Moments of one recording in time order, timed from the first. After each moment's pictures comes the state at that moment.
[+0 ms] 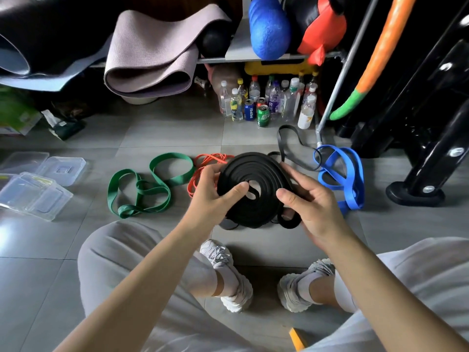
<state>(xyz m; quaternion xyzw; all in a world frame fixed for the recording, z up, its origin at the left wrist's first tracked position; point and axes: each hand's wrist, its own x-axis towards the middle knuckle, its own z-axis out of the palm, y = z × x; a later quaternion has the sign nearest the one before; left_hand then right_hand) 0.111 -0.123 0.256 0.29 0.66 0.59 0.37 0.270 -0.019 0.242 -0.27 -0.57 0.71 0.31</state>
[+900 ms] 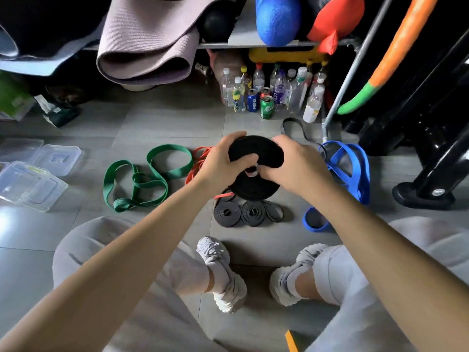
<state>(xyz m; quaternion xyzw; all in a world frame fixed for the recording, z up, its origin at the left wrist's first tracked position) 0.065 -0.036 0.246 0.43 0.75 0.44 0.25 0.202 0.053 0.258 -0.37 -0.89 0.24 0.13</state>
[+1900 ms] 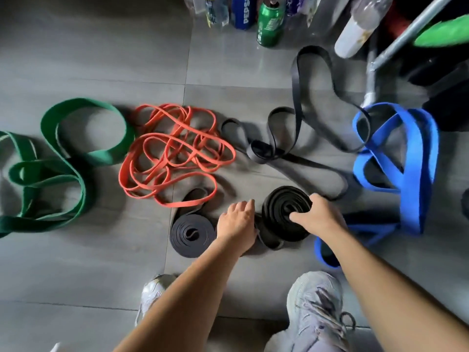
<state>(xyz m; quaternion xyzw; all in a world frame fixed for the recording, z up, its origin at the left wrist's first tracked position) 0.051 0.103 -0.134 0.46 0.80 -0.03 0.37 0.185 0.231 -0.104 -0.61 -0.69 0.32 -0.22</state>
